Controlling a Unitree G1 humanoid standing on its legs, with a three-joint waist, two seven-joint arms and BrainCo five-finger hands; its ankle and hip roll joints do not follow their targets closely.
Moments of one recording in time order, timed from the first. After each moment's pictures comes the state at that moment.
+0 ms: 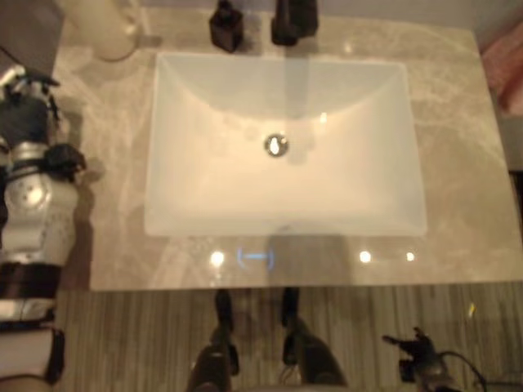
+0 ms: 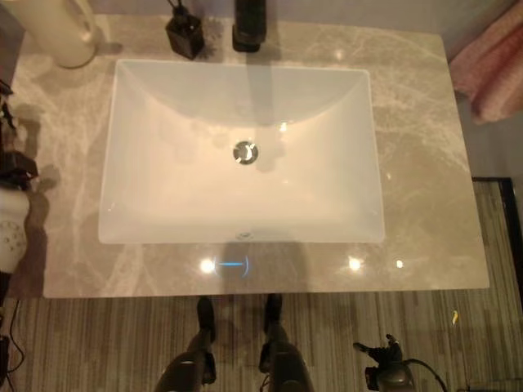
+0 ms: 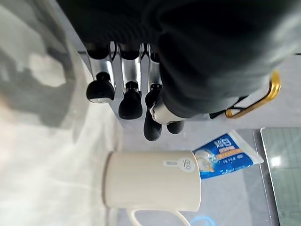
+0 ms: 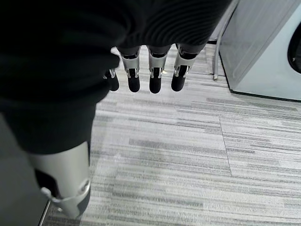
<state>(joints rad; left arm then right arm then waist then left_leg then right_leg) -0.59 0.90 0.00 0.33 -0.81 -0.26 0.34 -0.06 -0.43 0.08 1.20 0.13 -0.09 -0.25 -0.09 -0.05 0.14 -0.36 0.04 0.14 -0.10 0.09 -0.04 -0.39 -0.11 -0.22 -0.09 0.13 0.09</state>
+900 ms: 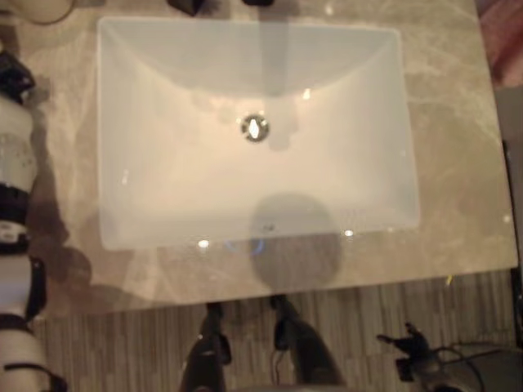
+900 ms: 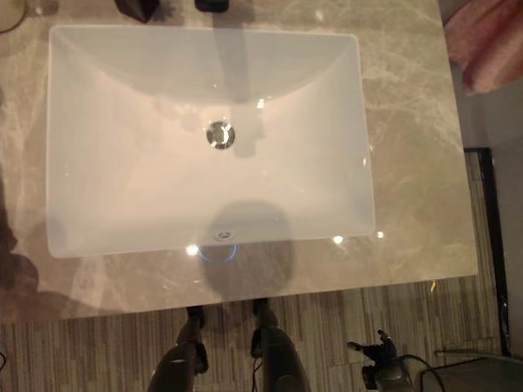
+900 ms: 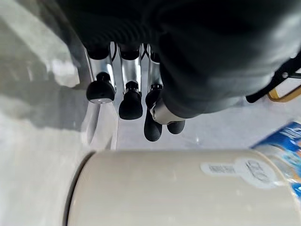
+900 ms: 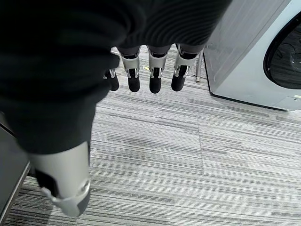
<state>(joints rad) -1.05 1.03 -0.21 0.74 -0.89 -0.26 0.37 -0.07 -0.43 0.17 1.19 0.13 -0.11 -0.22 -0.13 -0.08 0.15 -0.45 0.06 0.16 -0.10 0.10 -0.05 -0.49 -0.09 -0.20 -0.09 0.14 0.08</state>
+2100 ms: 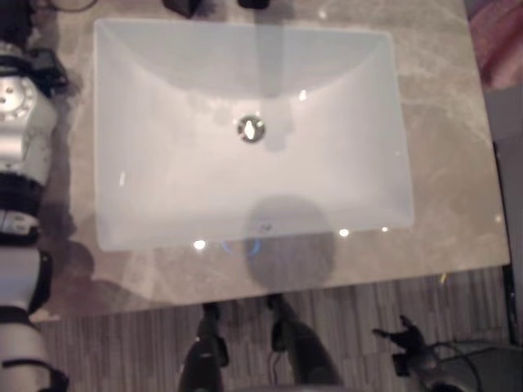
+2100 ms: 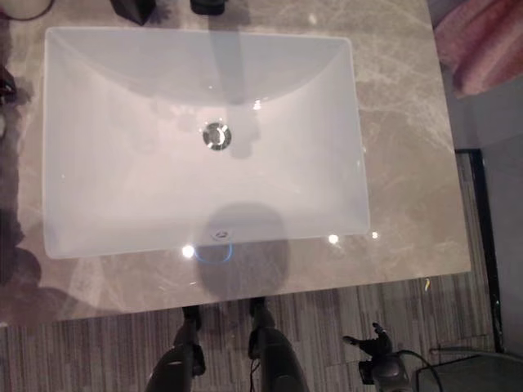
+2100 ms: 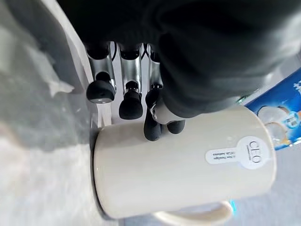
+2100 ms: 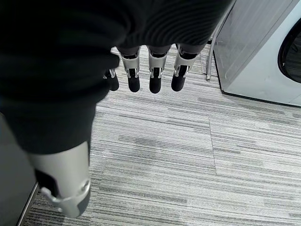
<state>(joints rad) -1.11 1.00 -0.34 0.68 -0.73 -0.26 0.35 -0.07 -0.43 0.20 1.15 0.16 -0.13 -0.21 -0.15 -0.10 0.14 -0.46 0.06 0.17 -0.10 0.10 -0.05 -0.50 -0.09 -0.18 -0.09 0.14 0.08</state>
